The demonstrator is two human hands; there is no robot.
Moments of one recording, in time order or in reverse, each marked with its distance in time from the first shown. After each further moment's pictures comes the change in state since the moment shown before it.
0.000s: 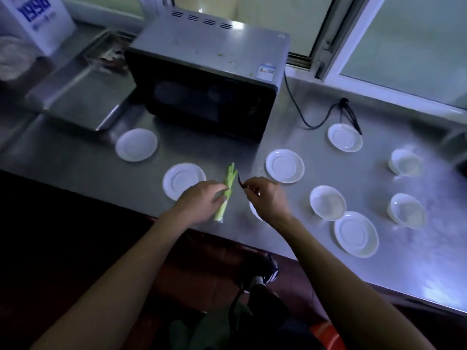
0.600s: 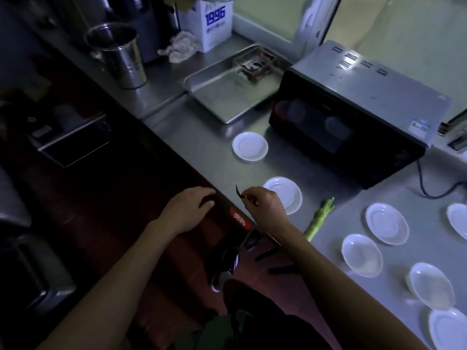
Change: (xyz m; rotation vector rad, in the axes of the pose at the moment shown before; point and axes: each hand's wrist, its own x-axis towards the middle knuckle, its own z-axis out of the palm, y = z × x) left_hand -0.197 -0.179 -0.081 -0.061 0.305 -0.453; right_hand 0.015 -0.194 0.165 -0.057 -0.346 -0.370
